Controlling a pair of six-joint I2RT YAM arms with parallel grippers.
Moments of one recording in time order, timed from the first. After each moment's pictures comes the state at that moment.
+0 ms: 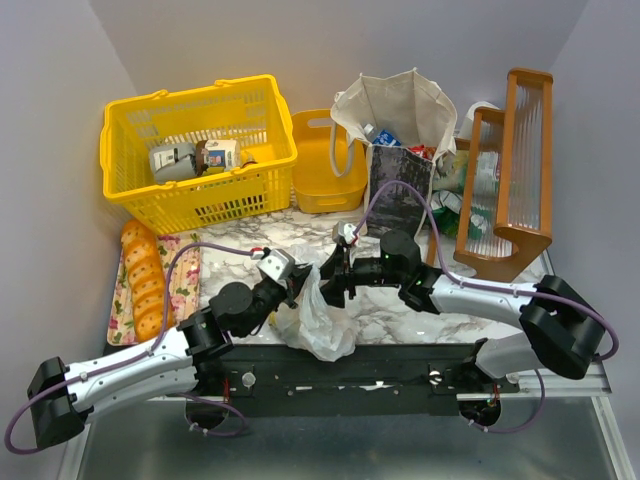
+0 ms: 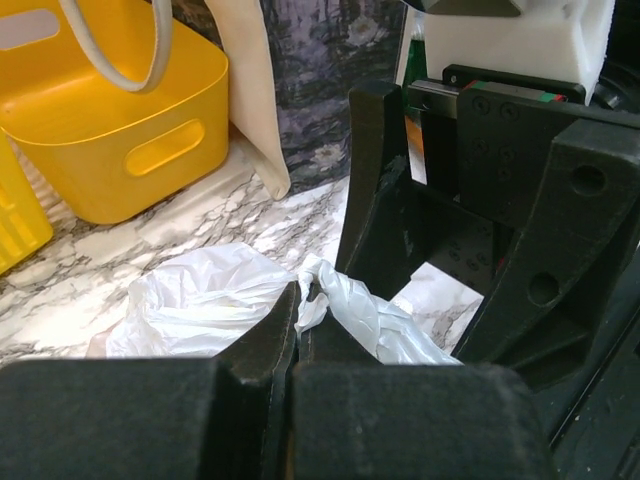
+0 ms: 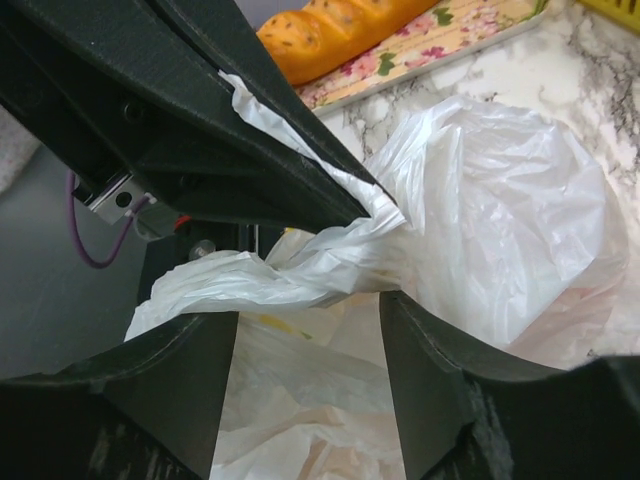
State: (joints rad) left arm -1.06 0.63 0.34 0.27 -0.32 -0.10; right arm 0.87 1.38 0.63 0.58 -0.67 0.19
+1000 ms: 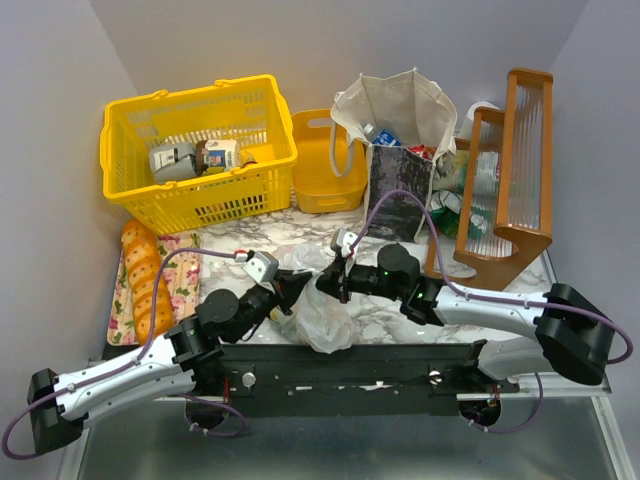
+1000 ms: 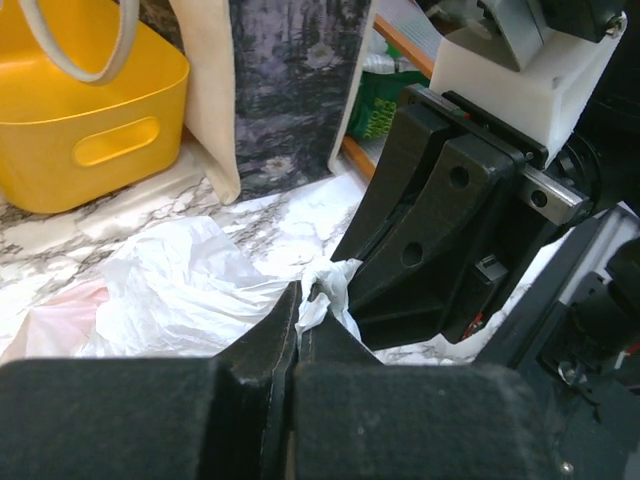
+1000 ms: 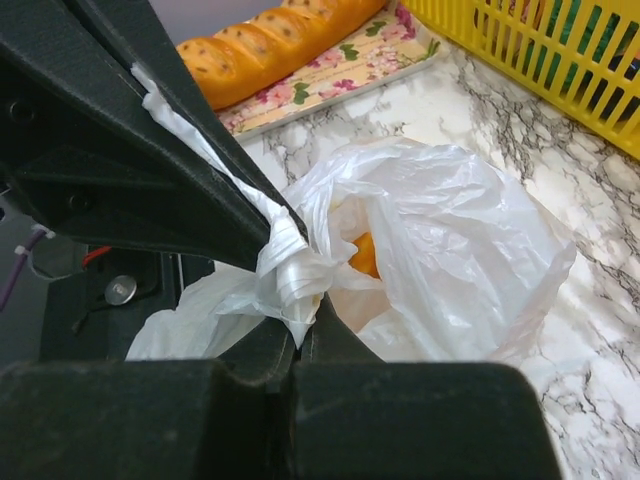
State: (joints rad) left arm -1.07 0.49 0.30 0.23 -0.30 -0.25; right arm 0.98 1.33 0.60 0.59 -0.31 0.07
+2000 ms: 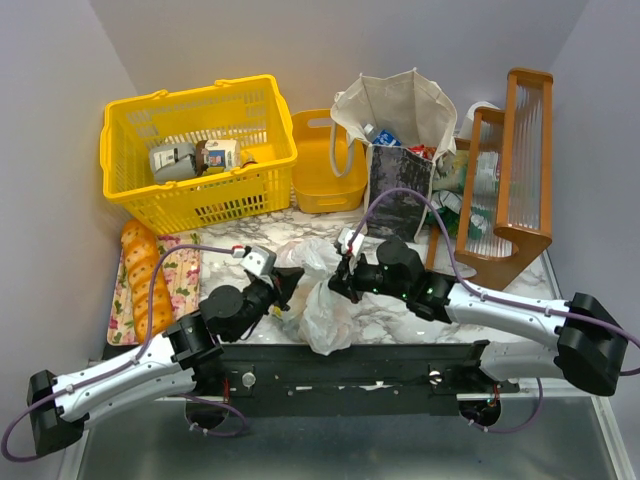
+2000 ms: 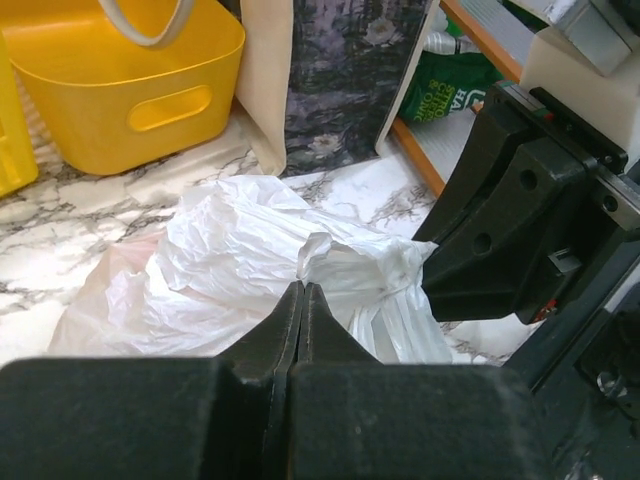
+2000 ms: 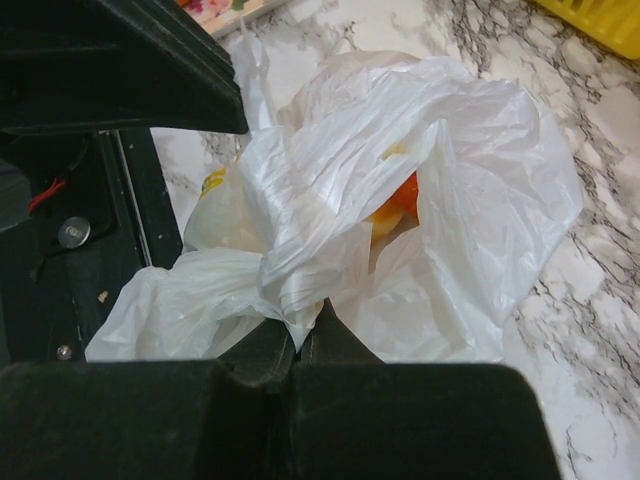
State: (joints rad) left arm -1.06 0.51 0.35 0.10 -0.37 -0.28; right arm 0.97 1.22 0.63 0.26 -0.24 0.04
